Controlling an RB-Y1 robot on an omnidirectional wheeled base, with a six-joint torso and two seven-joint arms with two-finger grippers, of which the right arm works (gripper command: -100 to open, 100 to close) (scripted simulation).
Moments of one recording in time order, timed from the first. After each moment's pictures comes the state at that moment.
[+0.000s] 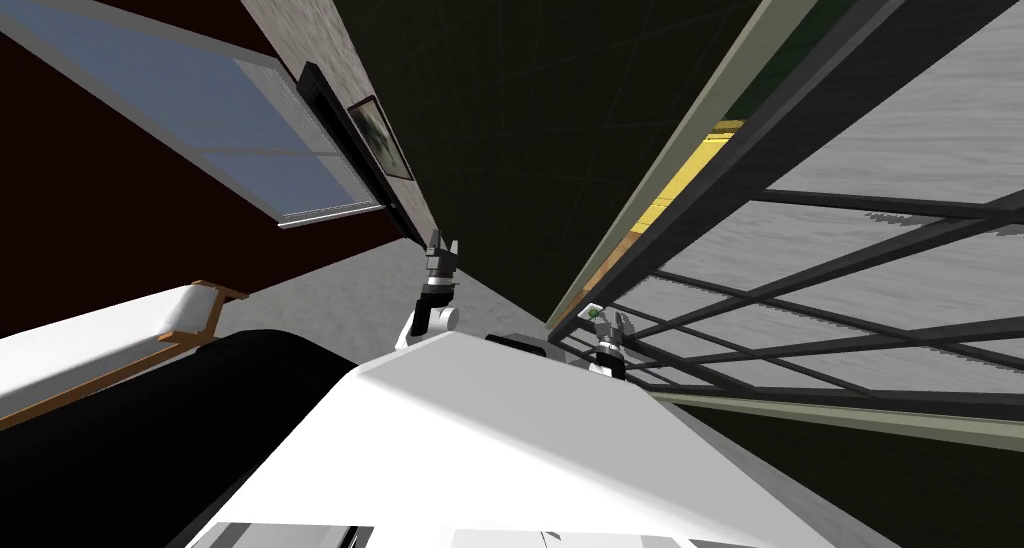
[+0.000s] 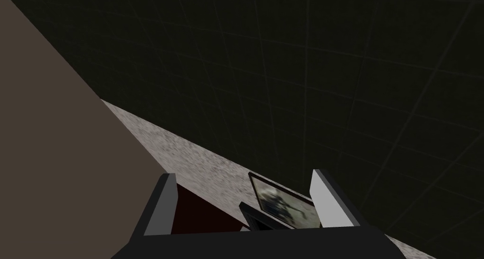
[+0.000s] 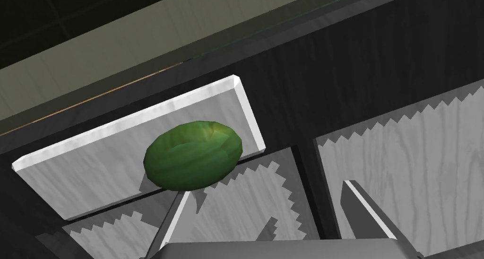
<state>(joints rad) 0.05 -0.22 -0.14 -0.75 -0.16 -0.87 -0.42</state>
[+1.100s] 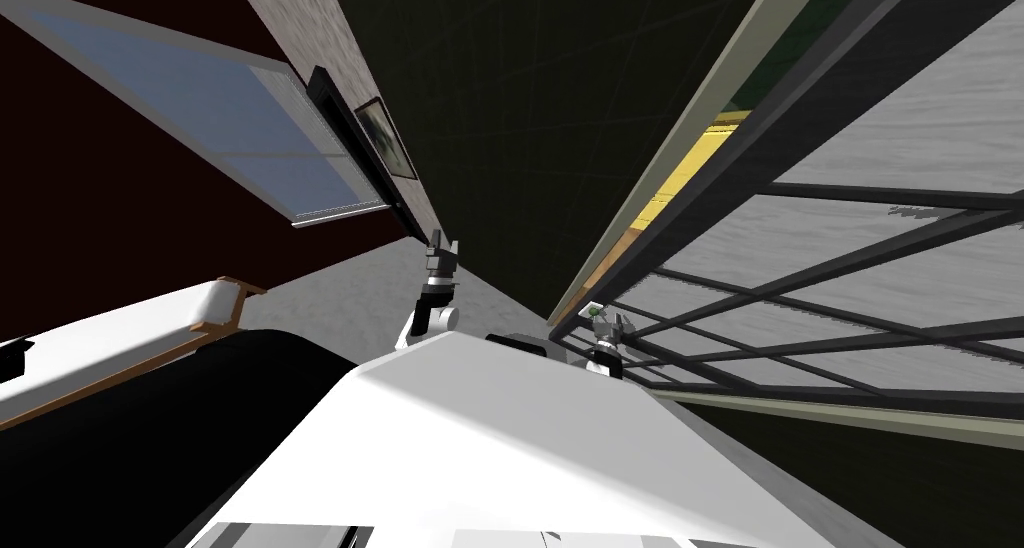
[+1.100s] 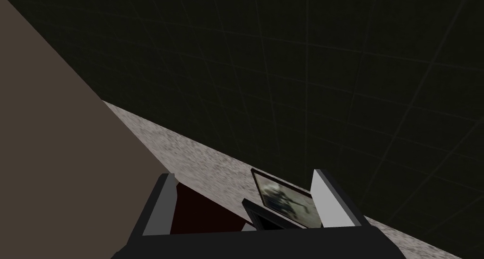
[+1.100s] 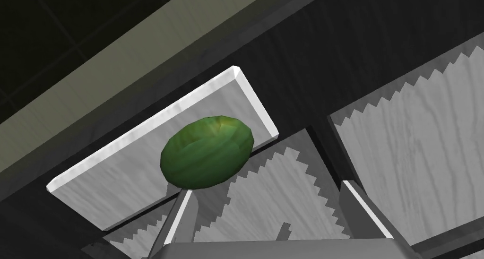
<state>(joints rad) 0.03 -0.22 -0.12 -0.72 -0.21 -0.88 -0.56</state>
